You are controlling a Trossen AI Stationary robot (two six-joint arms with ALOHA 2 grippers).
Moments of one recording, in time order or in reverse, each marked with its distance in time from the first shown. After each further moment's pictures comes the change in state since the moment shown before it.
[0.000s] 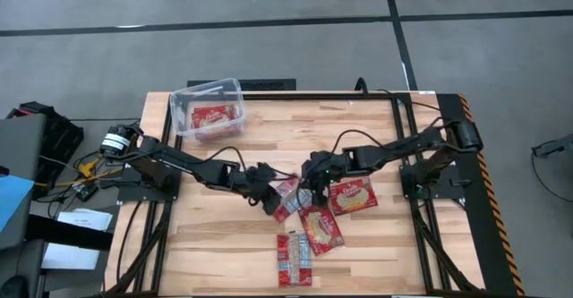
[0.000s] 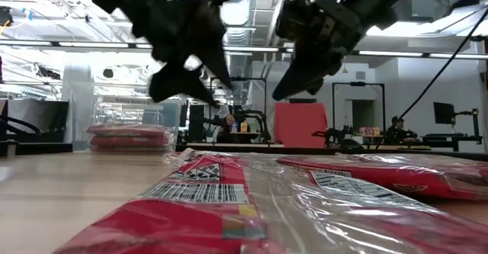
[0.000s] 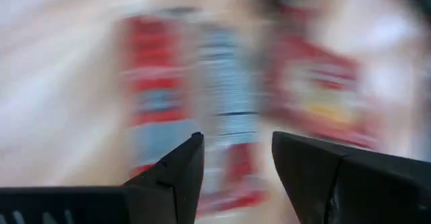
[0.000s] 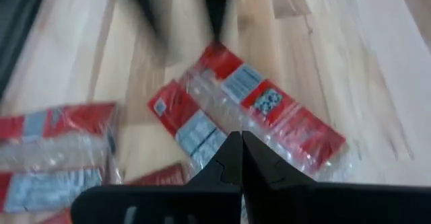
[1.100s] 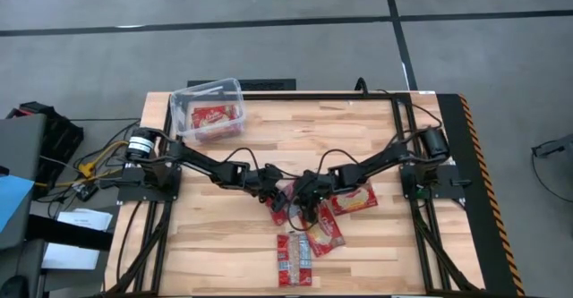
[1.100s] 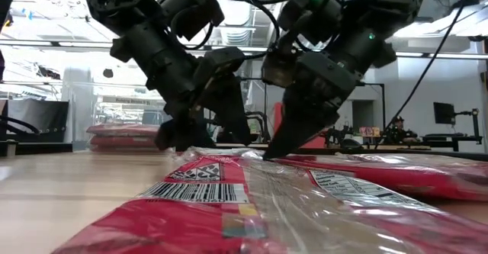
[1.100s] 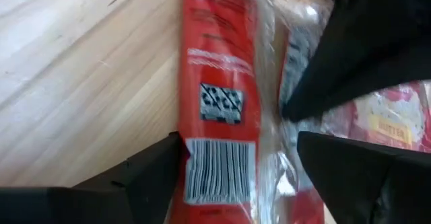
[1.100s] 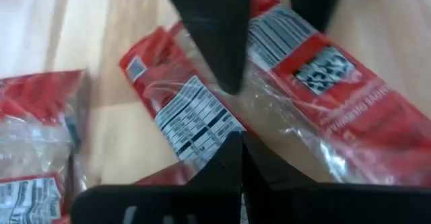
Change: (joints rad) left arm 0.066 0.242 -0.046 0.224 0.140 -0.059; right arm 0.074 0.290 0.004 0.202 0.056 0.090
